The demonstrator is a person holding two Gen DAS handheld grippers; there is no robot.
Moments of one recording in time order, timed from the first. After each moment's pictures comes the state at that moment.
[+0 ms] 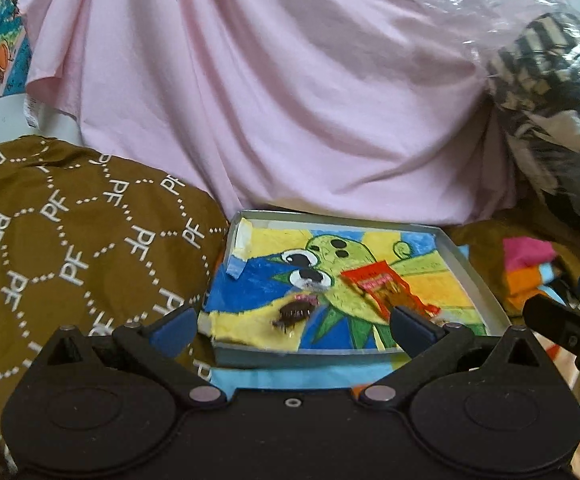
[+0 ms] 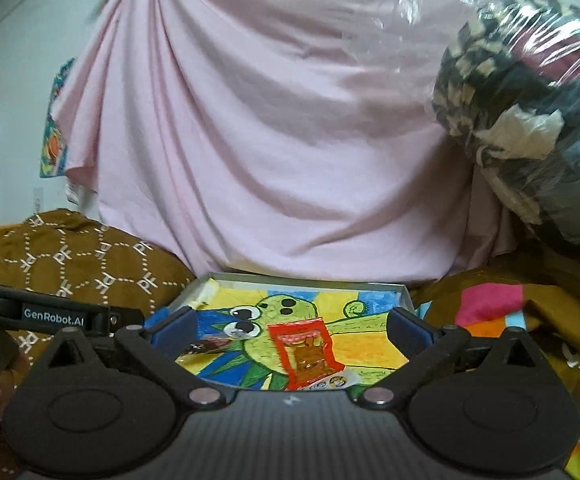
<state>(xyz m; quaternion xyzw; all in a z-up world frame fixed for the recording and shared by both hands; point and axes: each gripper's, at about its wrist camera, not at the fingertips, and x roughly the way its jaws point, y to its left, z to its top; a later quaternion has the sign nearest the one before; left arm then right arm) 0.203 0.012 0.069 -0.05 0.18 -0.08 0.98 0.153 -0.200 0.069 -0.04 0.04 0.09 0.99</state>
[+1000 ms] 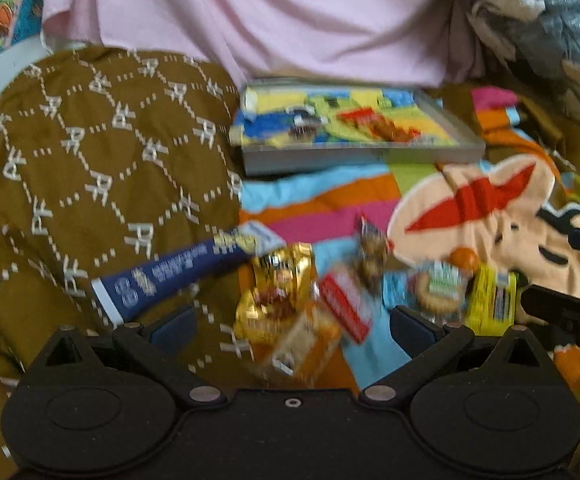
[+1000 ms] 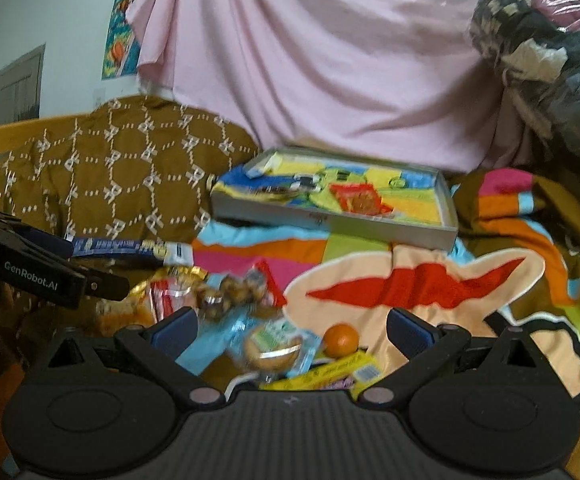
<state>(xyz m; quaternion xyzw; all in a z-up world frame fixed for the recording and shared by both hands) 0.082 0.045 -0.014 0.02 0.30 -0.10 0.95 0.041 -0.176 -0.015 -0.09 0.17 0.13 0.97</state>
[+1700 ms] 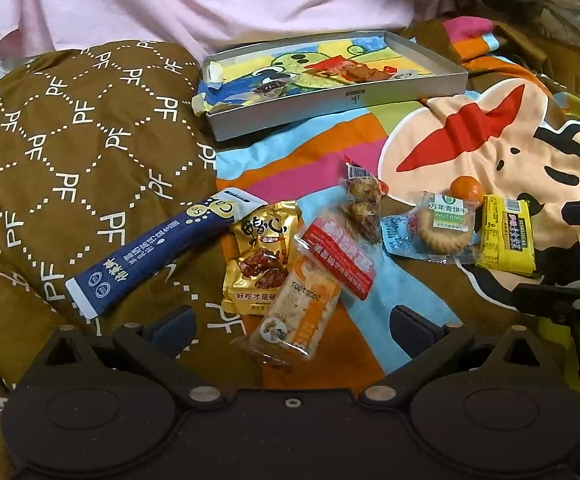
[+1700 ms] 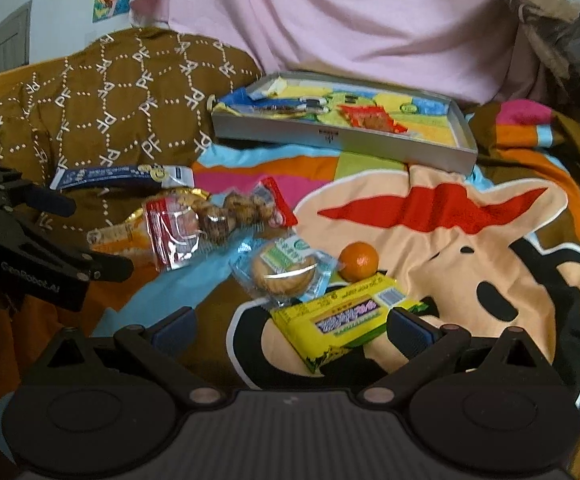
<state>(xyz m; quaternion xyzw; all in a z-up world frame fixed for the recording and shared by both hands) 0.093 0.025 -0.041 0.11 0.33 -0.12 0.93 0.055 -0.167 -0.048 -0.09 0.27 0.12 0.95</state>
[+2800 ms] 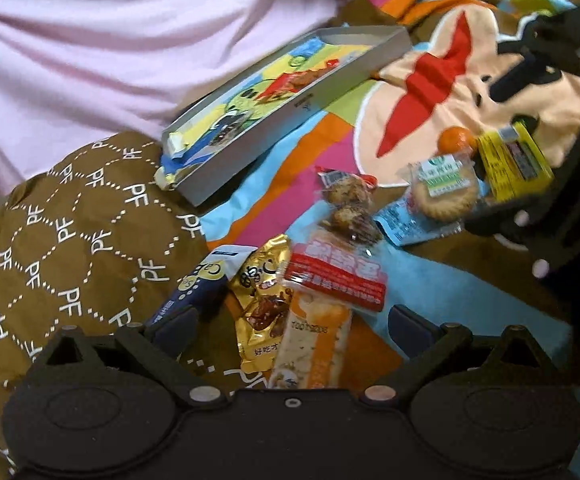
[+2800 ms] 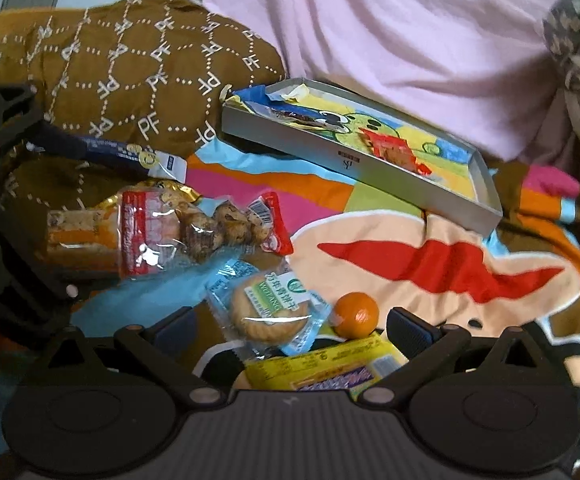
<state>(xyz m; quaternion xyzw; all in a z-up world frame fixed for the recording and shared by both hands) 0.097 -0.012 -0.064 0.31 0.24 -0.13 0.91 0.095 -0.138 -0.059 -0.21 0.23 0.11 0.94</state>
